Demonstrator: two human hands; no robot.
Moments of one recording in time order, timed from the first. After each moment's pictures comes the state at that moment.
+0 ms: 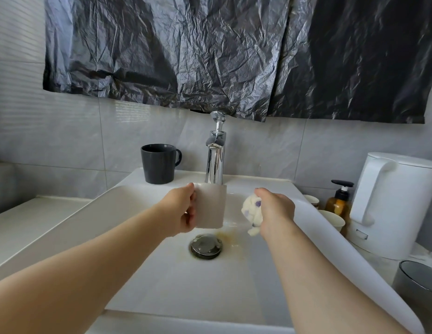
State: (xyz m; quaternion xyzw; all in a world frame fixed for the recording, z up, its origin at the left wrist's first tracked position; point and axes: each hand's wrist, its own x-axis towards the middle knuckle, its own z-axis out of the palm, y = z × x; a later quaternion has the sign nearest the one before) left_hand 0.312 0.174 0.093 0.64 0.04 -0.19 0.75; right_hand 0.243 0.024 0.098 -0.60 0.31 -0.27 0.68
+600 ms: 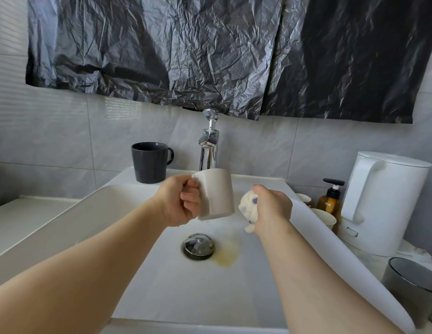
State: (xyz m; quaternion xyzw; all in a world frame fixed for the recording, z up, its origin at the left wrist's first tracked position) left_hand 0.330 0.170 0.102 0.42 -0.02 -0.36 0.83; right_hand 0.231 0.031 0.107 -0.60 0.30 -0.30 0.68
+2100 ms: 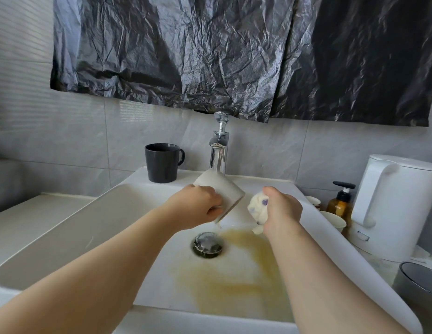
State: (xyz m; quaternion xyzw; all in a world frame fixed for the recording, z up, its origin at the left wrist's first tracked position) left_hand 0.313 0.174 0.092 0.88 -0.43 0.20 0.04; right_hand 0.234 0.025 0.102 -0.57 0.31 -0.29 0.71
